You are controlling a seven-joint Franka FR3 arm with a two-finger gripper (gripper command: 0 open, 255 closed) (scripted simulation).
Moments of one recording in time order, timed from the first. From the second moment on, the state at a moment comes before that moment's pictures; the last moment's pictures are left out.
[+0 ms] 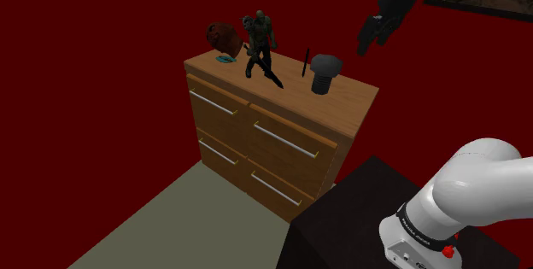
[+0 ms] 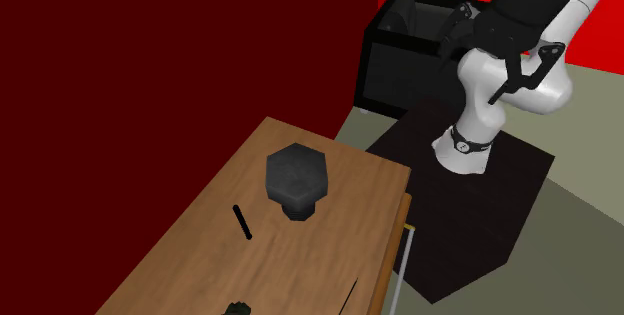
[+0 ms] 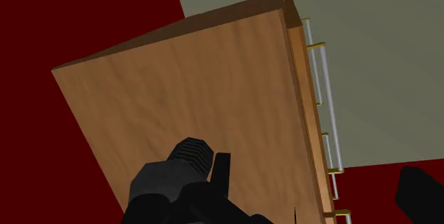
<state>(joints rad) -0.02 -0.78 0.00 -2.27 -0.12 1.68 -0.03</state>
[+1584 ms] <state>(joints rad) -0.12 0.37 0.36 -1.87 -1.29 1.24 0.48</state>
